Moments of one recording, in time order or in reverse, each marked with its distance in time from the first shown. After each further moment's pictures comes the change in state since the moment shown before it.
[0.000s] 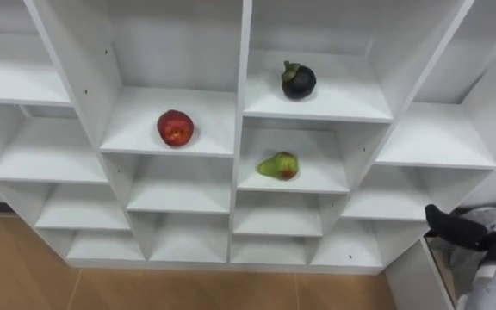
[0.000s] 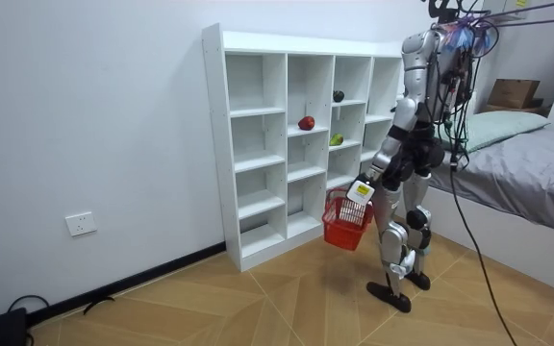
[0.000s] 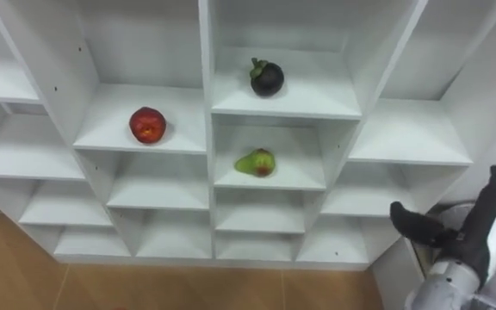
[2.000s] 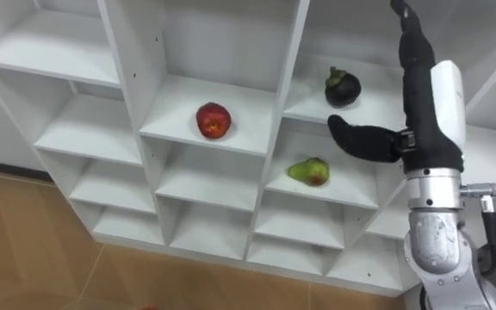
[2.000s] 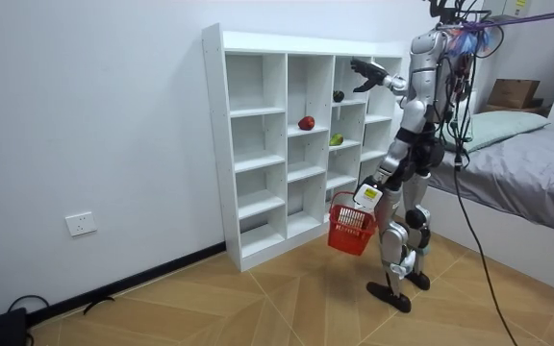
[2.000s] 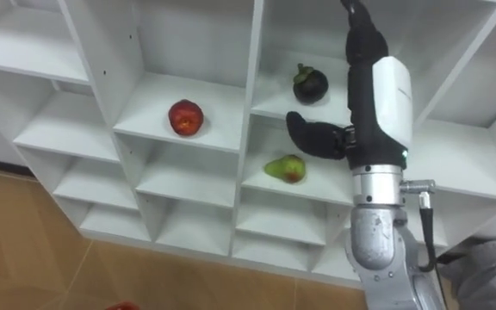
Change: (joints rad) left arm -0.040 0.021 -0.102 0.034 0.042 -0.016 -0.027; right arm -0.145 -0.089 0.356 -0.308 -0.344 -0.015 0.174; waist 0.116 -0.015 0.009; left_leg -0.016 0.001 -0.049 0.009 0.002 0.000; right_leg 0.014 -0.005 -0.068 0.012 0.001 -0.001
